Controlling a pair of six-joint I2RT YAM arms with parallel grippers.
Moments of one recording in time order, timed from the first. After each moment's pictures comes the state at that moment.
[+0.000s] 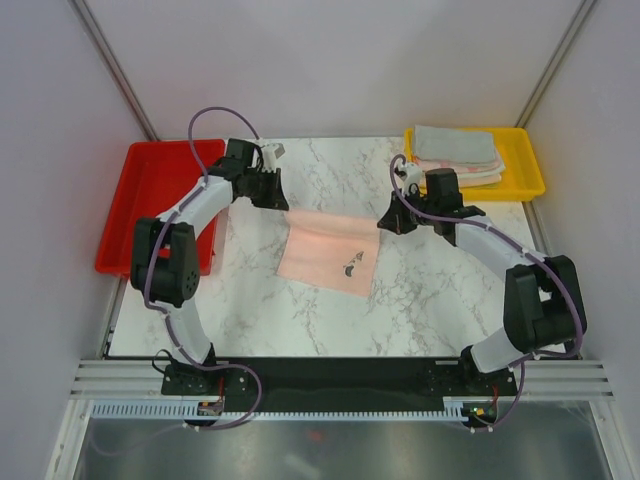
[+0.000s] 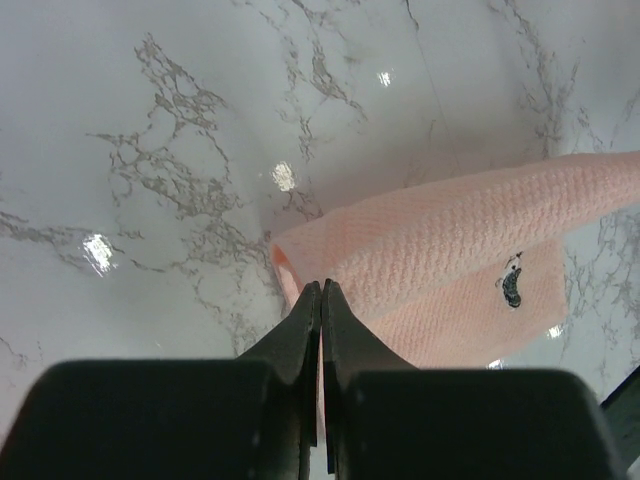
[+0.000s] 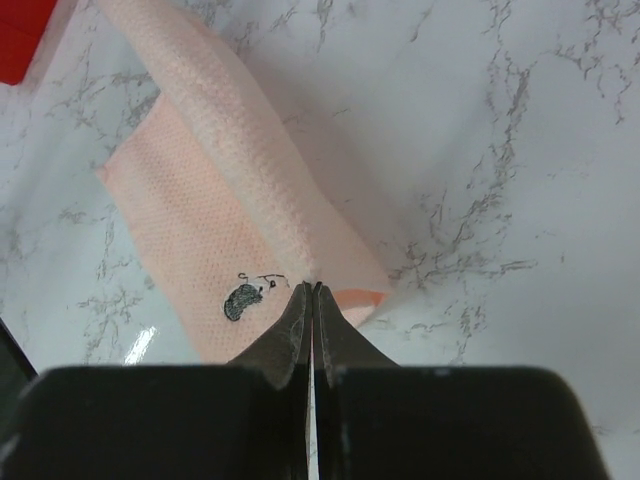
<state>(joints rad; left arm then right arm) -0.22 1.89 1.47 -0.49 0.48 -0.04 0.23 1.55 0.99 -0.13 -0.56 0.06</state>
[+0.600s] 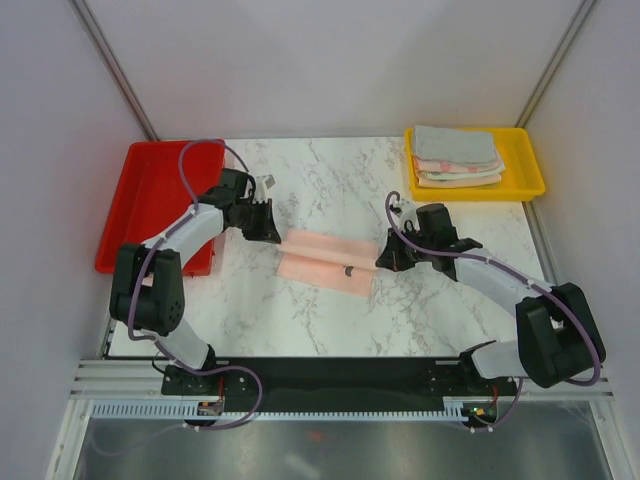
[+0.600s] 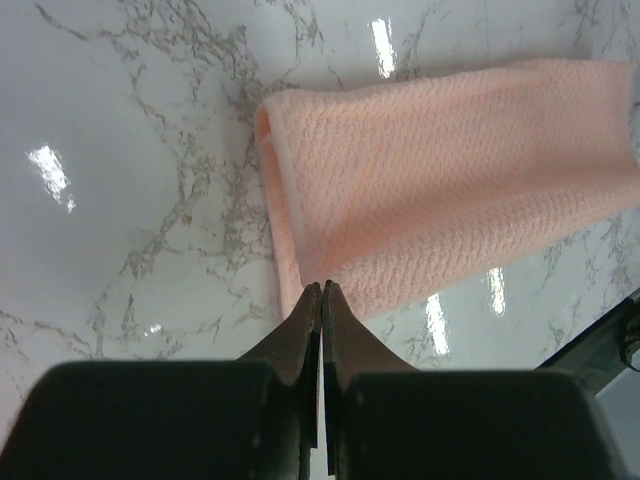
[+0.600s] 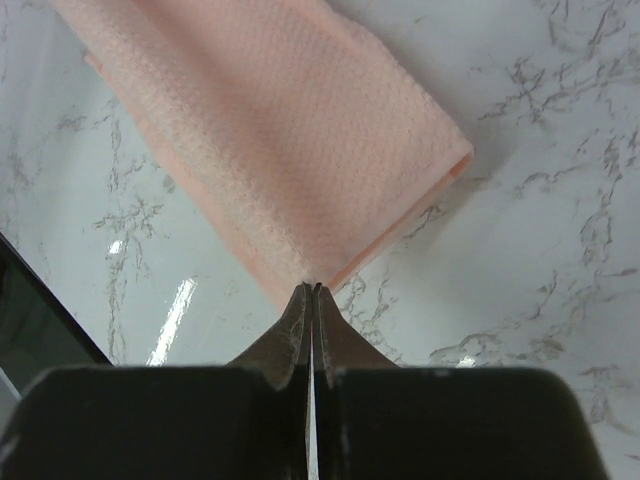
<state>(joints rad) -0.22 1.66 1.12 -0.50 0.45 -0.14 0.35 1.36 0.72 -0.15 -0.48 0.18</state>
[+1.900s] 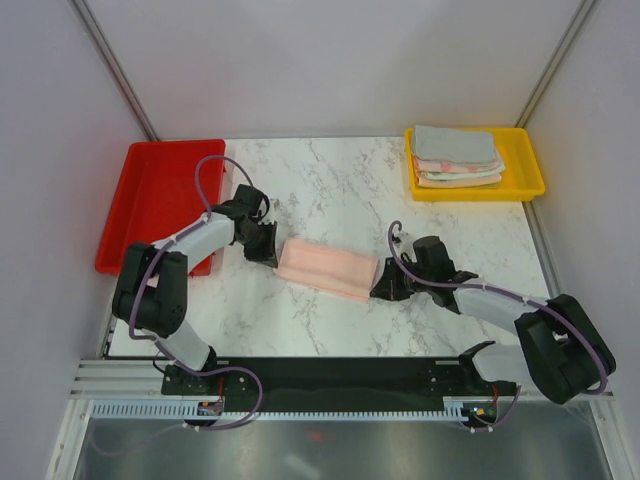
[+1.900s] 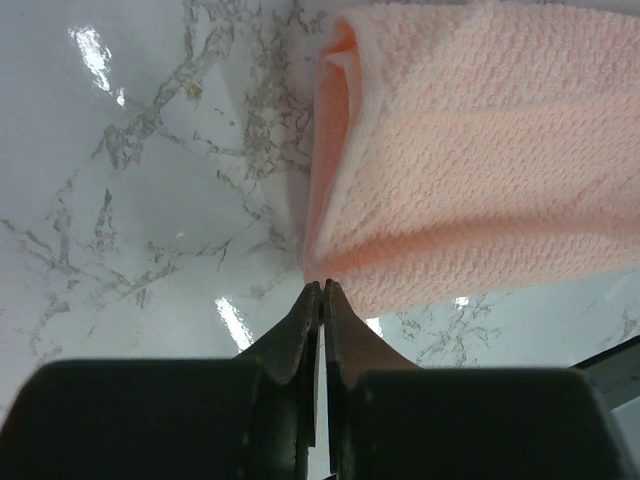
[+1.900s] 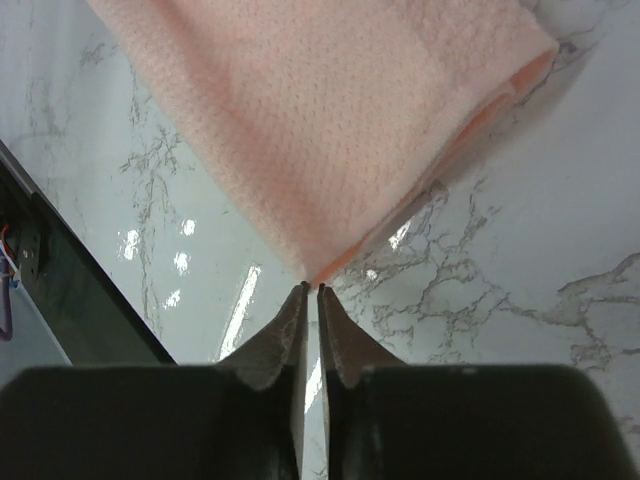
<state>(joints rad) -0.30 1.65 1.03 -0.60 0.27 -0.20 0.45 1.28 0.42 0.09 -0.50 0.41</state>
